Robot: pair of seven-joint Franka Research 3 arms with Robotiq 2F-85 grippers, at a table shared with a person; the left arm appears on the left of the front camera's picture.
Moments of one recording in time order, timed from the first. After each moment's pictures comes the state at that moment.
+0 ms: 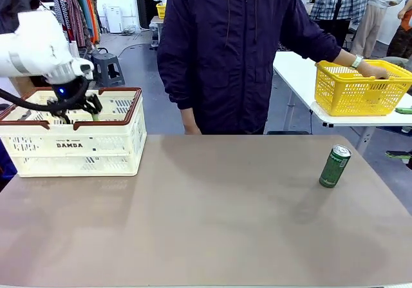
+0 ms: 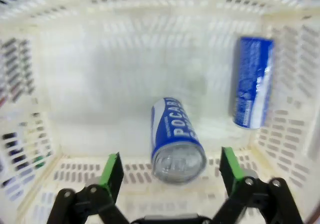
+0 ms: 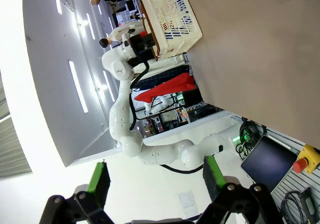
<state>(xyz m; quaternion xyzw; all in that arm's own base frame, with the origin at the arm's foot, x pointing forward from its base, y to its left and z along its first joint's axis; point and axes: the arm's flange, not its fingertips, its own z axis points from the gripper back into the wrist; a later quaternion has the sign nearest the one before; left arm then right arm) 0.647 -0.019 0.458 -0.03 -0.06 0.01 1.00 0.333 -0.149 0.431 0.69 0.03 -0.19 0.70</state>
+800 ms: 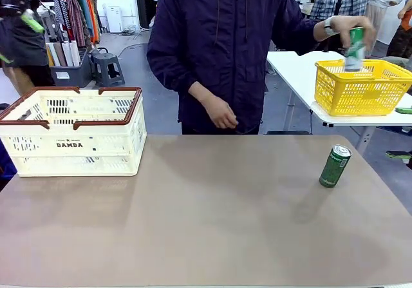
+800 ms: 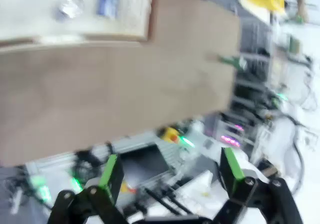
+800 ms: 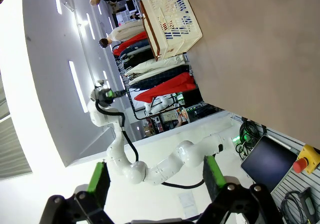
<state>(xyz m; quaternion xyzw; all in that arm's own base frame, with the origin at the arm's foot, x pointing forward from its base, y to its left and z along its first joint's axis) 0.430 0.052 0.688 -0.39 -0.02 0.06 0.92 0.333 -0.149 0.431 0.68 0.03 -0.19 0.70</state>
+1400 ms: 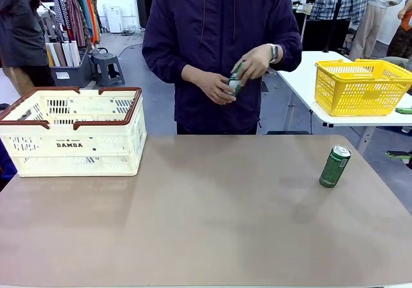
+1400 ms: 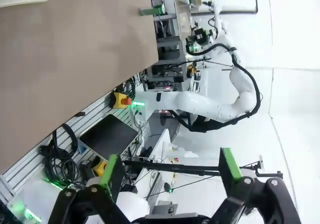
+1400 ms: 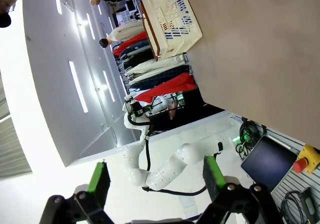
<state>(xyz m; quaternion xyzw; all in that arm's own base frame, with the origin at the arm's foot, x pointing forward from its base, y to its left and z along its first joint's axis) 0.313 0.169 0.559 -0.59 -0.03 -0.05 0.81 0.333 -0.149 0.430 0.69 0.03 -0.19 0.70</state>
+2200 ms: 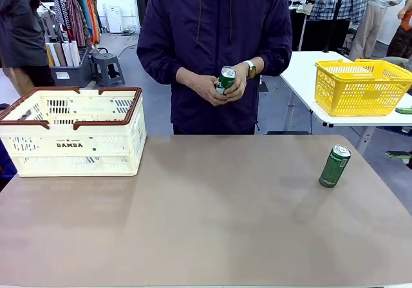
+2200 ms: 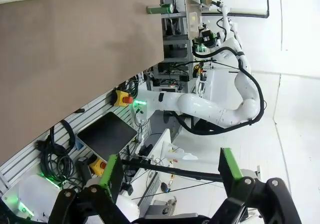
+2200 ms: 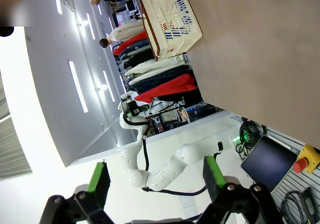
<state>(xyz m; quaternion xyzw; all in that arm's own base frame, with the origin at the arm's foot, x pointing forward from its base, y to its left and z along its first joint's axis) 0.326 0.145 0.579 -0.57 -0.01 -0.04 0.82 0.333 -0.149 0.431 0.69 0.03 -0.19 0.70</state>
